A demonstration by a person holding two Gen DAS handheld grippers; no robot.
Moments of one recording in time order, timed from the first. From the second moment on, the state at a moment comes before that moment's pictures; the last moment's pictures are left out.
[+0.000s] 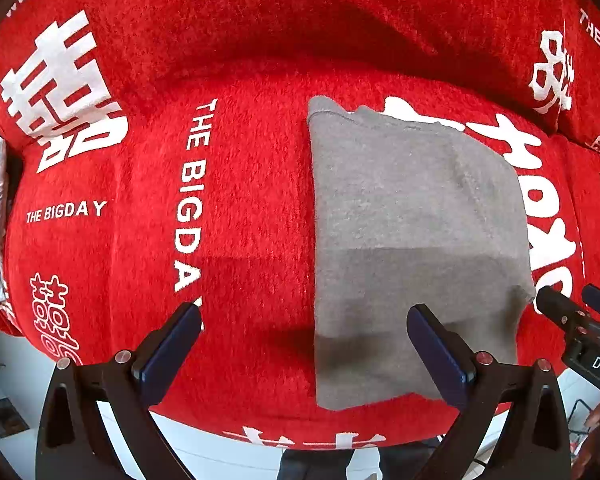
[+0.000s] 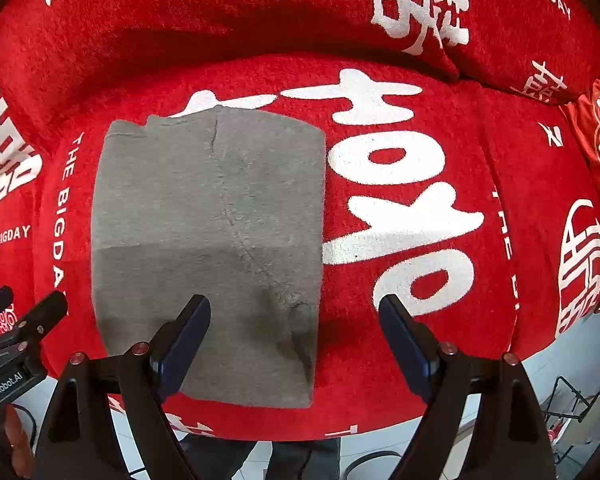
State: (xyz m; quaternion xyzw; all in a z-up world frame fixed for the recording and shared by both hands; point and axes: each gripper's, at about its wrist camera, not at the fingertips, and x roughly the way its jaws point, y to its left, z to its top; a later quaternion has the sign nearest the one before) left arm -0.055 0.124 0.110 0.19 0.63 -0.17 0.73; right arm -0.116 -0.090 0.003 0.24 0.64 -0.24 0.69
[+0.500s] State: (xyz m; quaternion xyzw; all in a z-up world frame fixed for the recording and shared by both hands) left arm -0.055 0.129 0.108 0.20 0.63 -0.17 0.73; right arm -0.111 -0.084 0.003 0.24 0.65 -0.24 0.68
